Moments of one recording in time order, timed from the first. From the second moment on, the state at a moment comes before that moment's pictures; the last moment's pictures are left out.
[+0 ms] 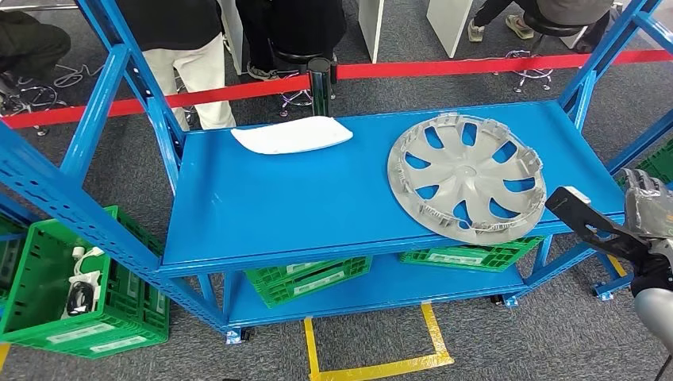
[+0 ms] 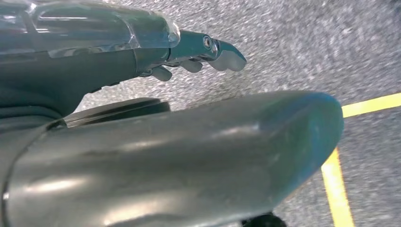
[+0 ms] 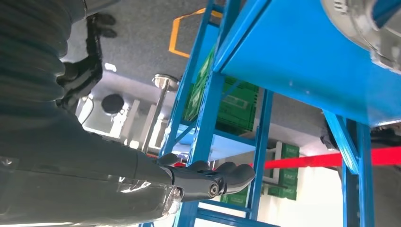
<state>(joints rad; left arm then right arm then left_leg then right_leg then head) -0.12 -0.02 -1.07 -0.21 0.82 0.19 0.05 0.09 -0.89 -0.05 -1.72 0.59 0.12 0.70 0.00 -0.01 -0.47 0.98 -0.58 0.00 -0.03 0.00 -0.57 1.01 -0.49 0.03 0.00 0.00</state>
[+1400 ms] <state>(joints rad) -0.11 -0.01 -1.12 -0.21 0.81 0.13 0.12 0.36 -0.88 -0.12 -1.61 1.06 0.43 0.70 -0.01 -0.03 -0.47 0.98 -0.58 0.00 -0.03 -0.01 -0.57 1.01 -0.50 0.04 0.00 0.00</state>
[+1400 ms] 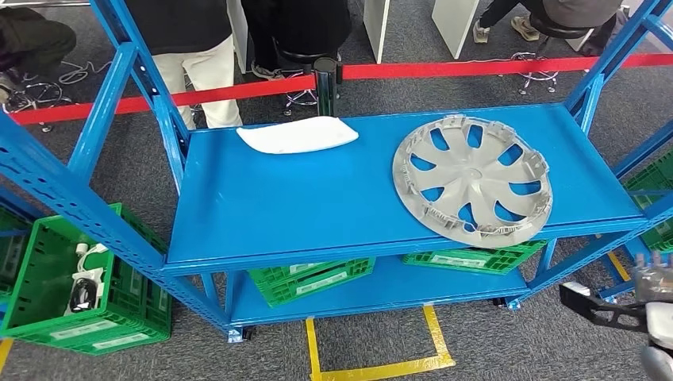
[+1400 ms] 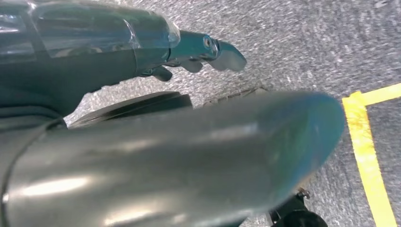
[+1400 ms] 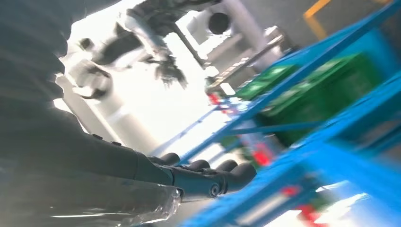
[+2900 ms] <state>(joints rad) -0.13 -0.05 -1.12 -0.20 0.84 0.11 0.09 -0.16 -0.88 0.25 -1.95 0.50 0.32 0.68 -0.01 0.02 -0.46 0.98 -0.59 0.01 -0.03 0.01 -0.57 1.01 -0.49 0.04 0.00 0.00</state>
